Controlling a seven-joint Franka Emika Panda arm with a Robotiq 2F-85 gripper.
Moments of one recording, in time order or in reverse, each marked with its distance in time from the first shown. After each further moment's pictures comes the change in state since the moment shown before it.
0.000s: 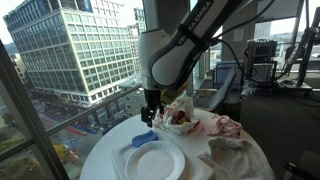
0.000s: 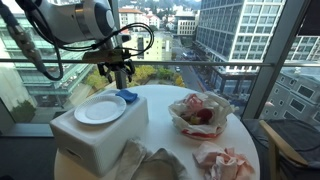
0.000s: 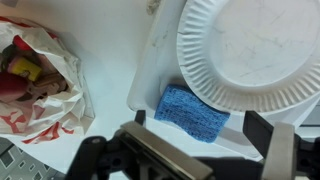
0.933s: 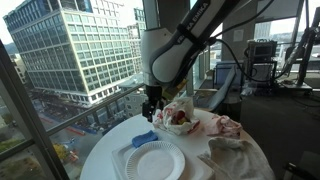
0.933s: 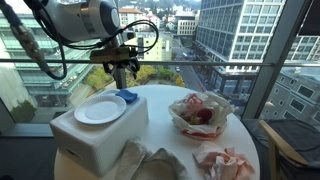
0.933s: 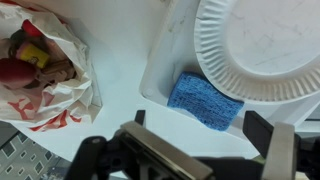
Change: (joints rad) arm 0.016 0.006 -0.048 0.022 0.020 0.030 -0.068
